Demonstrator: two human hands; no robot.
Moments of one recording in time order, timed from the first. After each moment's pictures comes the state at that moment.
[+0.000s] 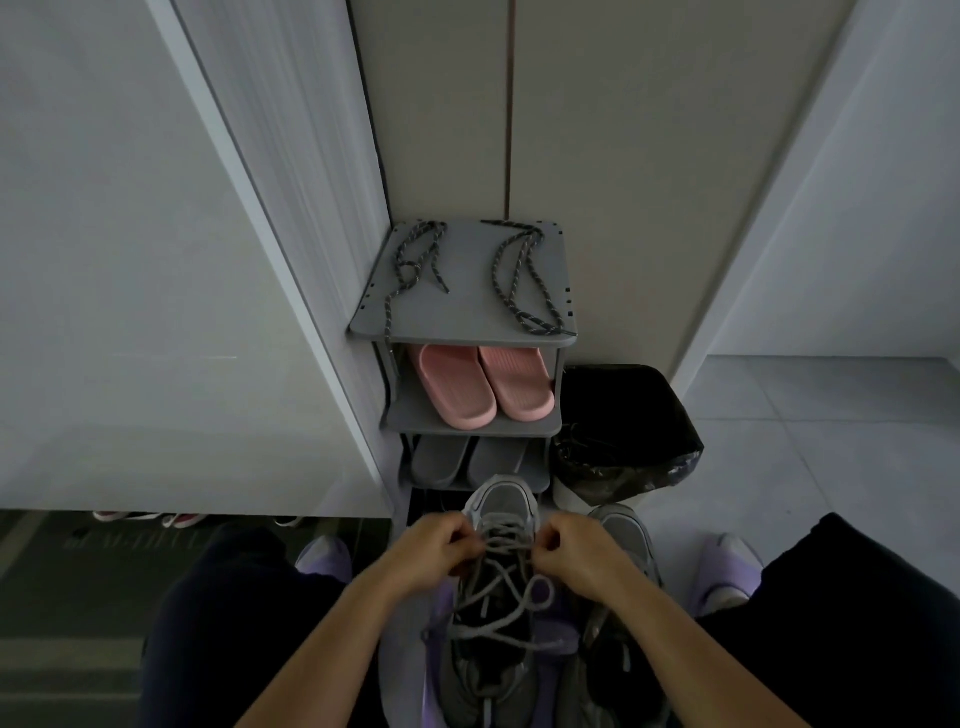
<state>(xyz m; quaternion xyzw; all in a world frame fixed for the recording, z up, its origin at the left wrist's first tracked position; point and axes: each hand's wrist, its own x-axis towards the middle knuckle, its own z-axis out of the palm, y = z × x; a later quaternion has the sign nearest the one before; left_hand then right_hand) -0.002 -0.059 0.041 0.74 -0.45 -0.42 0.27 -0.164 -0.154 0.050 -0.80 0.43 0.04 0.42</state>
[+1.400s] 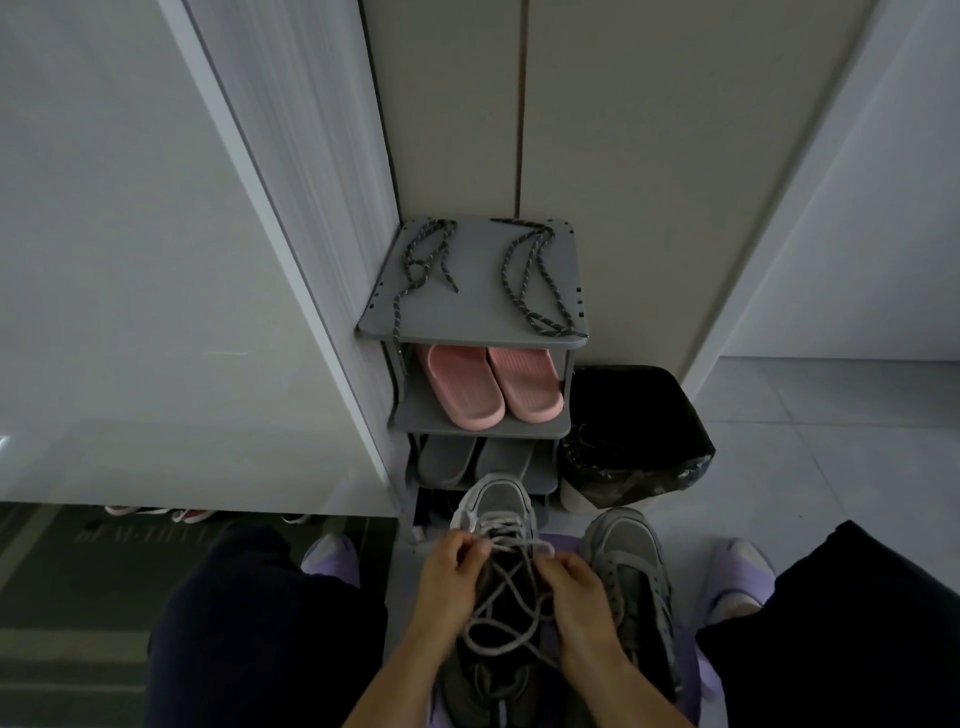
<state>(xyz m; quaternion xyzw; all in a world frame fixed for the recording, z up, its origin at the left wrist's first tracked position) -0.036 -0.047 0.009 0.80 -0.28 -0.33 0.42 -0.153 -0.102 0.019 -0.37 0.57 -0.22 0.70</state>
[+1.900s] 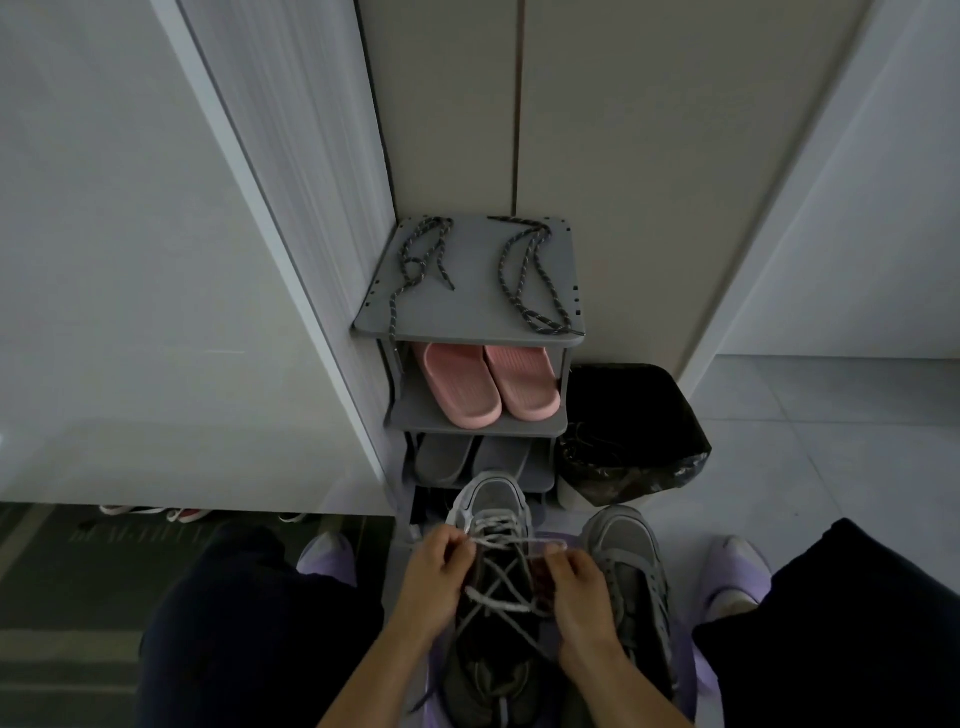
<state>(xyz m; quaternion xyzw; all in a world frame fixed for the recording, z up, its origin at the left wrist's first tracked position) -0.026 -0.039 0.009 0.76 -0.30 -0.33 0.46 -0.153 -0.103 0.014 -0.40 0.58 -0.26 0.66</state>
